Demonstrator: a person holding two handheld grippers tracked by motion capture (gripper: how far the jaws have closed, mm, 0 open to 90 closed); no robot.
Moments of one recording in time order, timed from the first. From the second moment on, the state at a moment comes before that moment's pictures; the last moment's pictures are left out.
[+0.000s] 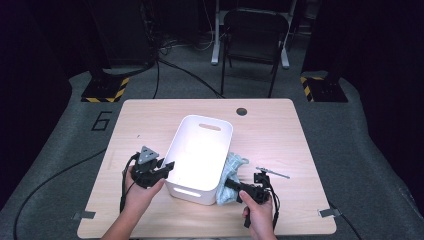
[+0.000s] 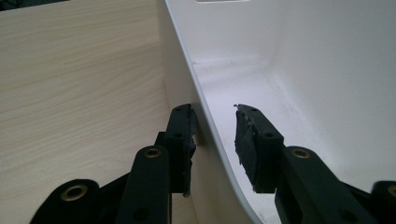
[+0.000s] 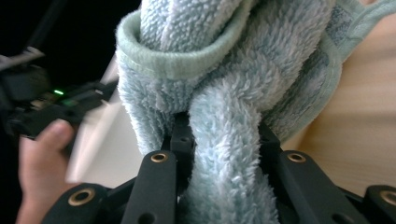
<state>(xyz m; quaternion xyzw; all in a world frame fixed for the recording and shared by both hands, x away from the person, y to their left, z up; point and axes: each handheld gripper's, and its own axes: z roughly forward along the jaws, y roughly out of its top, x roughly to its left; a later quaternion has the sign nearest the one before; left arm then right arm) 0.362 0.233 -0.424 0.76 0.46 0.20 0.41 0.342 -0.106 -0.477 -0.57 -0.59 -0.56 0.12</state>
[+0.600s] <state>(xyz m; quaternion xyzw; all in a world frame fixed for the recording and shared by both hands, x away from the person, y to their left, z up) 0.365 0.222 -0.422 0.77 0.46 0.20 0.40 0.325 -0.108 -0.482 -0.58 -0.55 -0.59 0.11</state>
